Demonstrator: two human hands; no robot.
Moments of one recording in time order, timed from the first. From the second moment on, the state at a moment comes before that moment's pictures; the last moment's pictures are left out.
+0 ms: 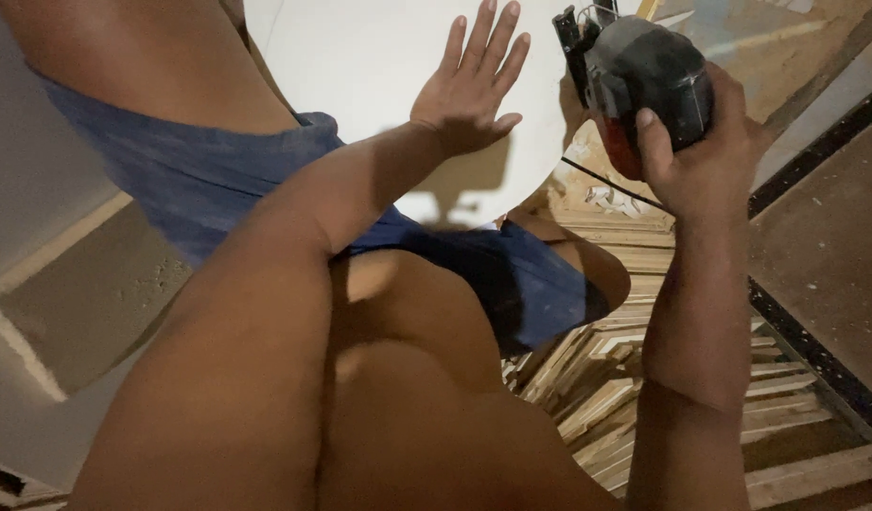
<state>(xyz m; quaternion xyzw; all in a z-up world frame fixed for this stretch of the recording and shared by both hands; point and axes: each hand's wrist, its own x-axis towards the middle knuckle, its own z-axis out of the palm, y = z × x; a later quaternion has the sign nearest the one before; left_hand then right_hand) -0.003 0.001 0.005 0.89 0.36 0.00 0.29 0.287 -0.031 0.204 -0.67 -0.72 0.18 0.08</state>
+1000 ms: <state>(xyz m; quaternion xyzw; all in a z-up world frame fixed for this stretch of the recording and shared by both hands) -0.006 -0.008 -0.008 0.90 0.37 0.03 0.21 0.288 0.015 0.203 -0.63 -0.75 0.18 0.02</state>
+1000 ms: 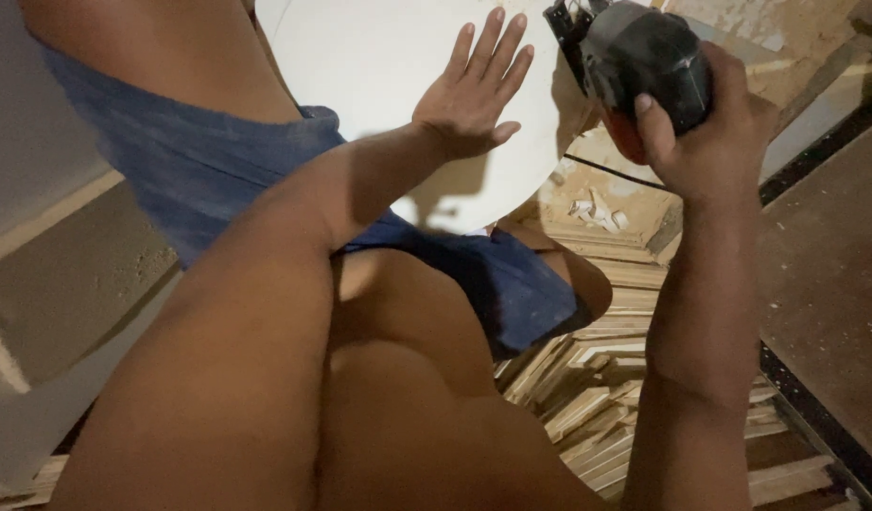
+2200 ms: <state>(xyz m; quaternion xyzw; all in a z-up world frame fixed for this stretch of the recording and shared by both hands) -0.005 -0.004 -0.004 0.90 0.37 -0.01 0.22 0.285 0.044 0.196 -0.59 -0.79 0.19 0.01</state>
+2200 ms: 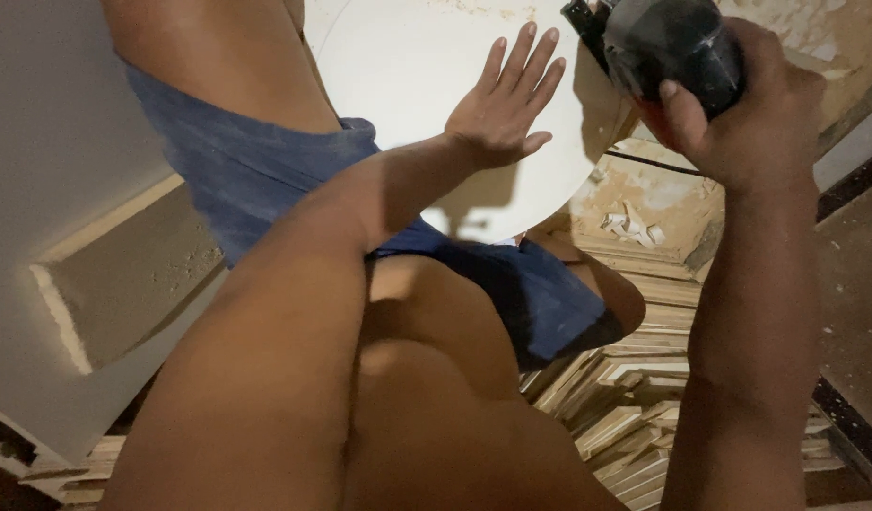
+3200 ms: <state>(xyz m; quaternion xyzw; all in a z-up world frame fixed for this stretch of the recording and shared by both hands) -0.009 0.008 0.015 0.90 0.36 -0.03 0.26 0.279 0.059 0.192 -0.57 -0.81 0.17 -0.02</state>
